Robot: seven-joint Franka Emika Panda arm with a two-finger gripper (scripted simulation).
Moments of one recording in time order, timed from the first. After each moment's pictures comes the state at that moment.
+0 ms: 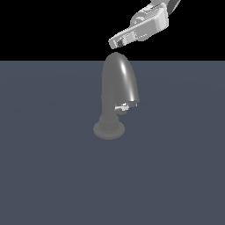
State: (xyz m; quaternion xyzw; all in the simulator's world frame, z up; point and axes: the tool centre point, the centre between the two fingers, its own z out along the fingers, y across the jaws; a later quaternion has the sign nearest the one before) arm 0.009 -0.029 0.337 -0.76 0.39 0.50 0.14
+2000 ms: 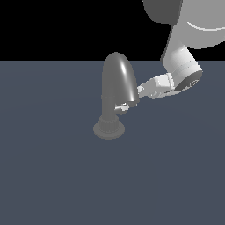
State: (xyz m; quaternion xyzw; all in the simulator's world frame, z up) arm 0.024 -0.069 0.176 -0.48 0.52 0.68 0.19
